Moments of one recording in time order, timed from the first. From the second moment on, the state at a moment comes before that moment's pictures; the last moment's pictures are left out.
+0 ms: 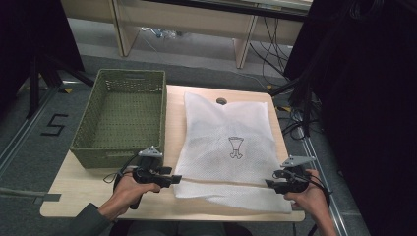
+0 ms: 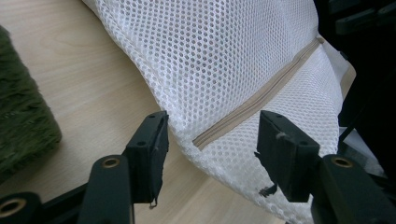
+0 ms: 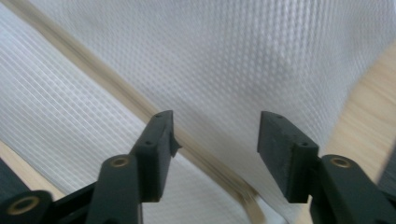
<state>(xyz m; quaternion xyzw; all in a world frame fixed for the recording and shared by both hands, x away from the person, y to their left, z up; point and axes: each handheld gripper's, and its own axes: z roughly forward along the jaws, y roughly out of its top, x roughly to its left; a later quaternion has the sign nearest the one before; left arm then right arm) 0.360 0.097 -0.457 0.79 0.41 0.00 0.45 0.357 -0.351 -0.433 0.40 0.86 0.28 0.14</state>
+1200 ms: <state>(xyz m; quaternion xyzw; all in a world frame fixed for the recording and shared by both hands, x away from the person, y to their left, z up) 0.309 0.129 -0.459 0.83 0.34 0.08 0.42 0.304 -0.299 -0.452 0.39 0.85 0.31 0.14</state>
